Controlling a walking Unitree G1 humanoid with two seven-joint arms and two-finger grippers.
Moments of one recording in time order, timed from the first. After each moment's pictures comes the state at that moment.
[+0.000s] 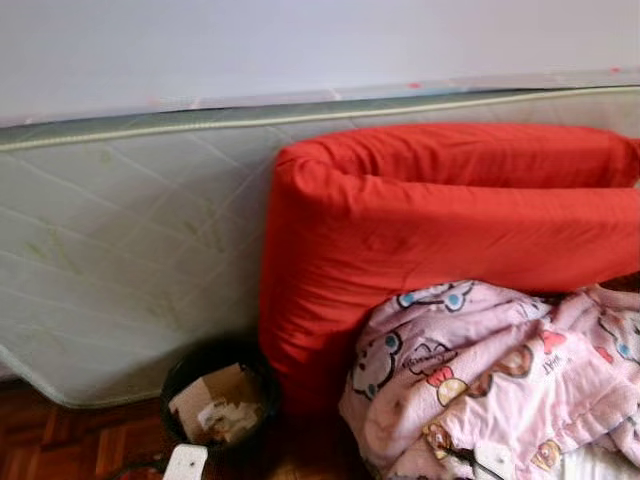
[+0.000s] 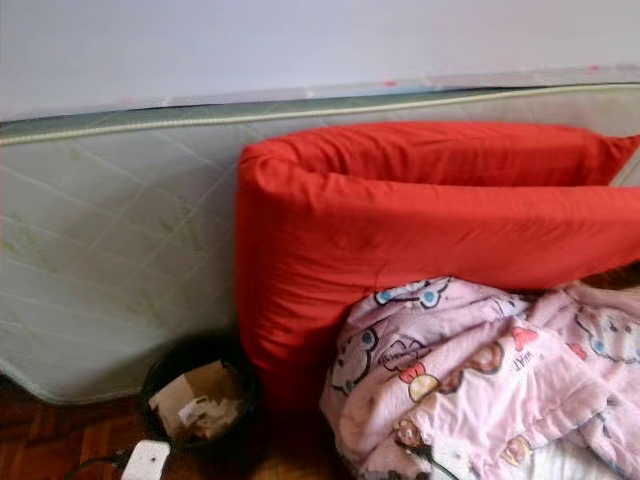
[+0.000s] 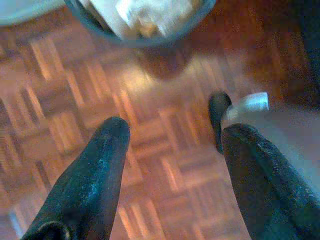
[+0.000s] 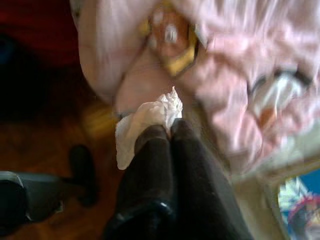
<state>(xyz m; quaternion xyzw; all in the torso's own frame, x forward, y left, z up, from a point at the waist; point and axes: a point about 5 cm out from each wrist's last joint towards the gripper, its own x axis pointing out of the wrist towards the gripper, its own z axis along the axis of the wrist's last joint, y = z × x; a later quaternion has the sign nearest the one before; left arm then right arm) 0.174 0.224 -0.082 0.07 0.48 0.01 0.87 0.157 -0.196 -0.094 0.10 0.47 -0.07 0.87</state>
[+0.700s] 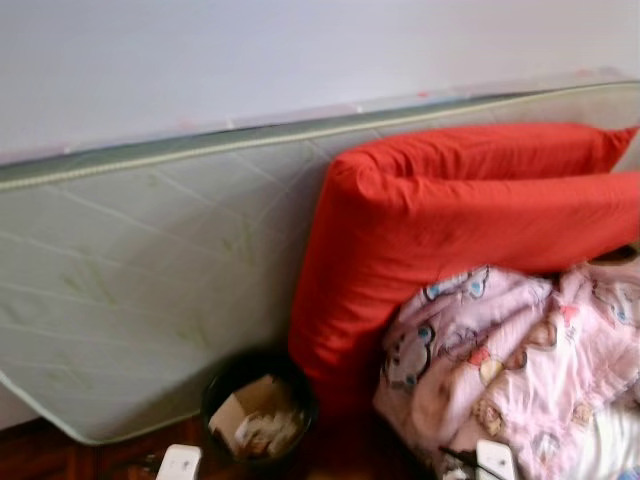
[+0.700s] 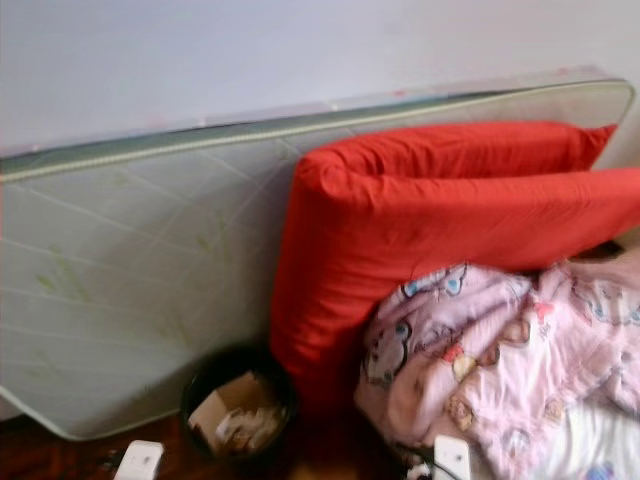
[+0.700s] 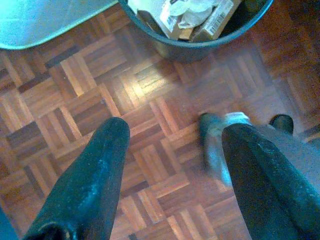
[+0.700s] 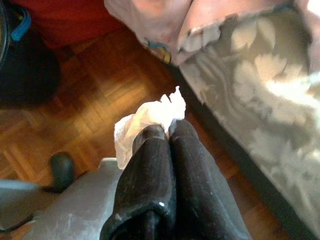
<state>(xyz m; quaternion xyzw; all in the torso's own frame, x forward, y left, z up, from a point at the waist) 0.167 0.211 -0.088 0.06 0.49 0.00 0.87 0.145 -0.213 -0.096 0.09 0.49 -0.09 0.86</state>
